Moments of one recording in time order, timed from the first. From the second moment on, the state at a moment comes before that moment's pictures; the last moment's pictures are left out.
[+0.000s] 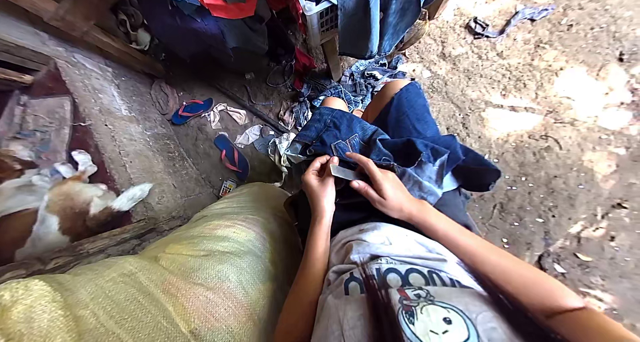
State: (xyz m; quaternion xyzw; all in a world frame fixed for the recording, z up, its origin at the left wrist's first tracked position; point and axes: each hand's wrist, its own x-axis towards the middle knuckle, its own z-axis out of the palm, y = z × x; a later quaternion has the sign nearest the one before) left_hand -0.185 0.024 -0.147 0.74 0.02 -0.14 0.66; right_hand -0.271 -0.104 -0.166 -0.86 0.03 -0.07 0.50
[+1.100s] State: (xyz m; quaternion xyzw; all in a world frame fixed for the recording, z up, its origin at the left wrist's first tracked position) left_hand -0.186 0.014 -0.137 0.71 0.02 -0.14 0.69; right_hand -0.258 -0.119 -0.168 -0.82 0.06 -0.01 0.57
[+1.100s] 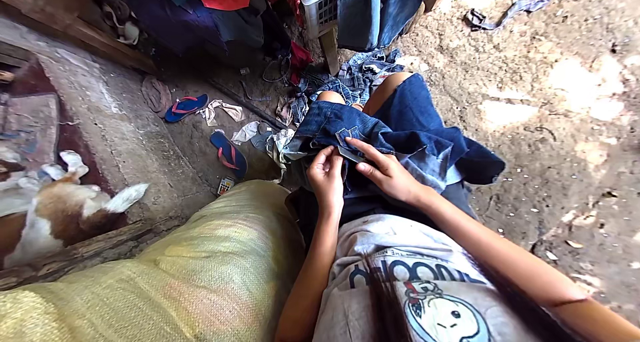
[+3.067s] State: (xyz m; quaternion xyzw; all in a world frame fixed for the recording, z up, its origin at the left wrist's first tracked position) left_hand -0.195 -0.002 -0.126 0.61 0.05 -0.22 0.76; right_hand -0.265 -0.131 -0.153 -0.86 0.07 -0.11 0.50
